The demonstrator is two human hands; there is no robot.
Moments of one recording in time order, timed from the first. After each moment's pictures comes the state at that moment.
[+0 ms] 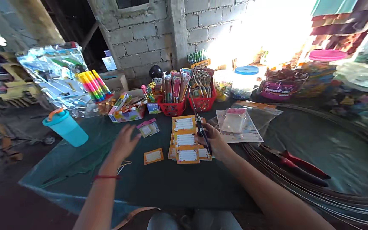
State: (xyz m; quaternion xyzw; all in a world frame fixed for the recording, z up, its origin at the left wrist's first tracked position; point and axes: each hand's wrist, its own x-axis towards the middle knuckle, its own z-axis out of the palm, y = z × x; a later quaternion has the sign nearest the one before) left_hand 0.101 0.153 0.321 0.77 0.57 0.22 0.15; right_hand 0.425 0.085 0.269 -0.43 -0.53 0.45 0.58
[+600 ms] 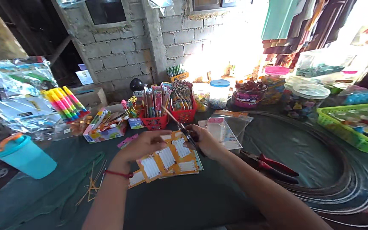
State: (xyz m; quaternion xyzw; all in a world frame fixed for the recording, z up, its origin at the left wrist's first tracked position) left_hand 0.194 0.170 0.359 0.85 0.17 0.23 0.44; right_hand 0.450 0.081 0.328 -0.50 -0.64 0.35 0.47
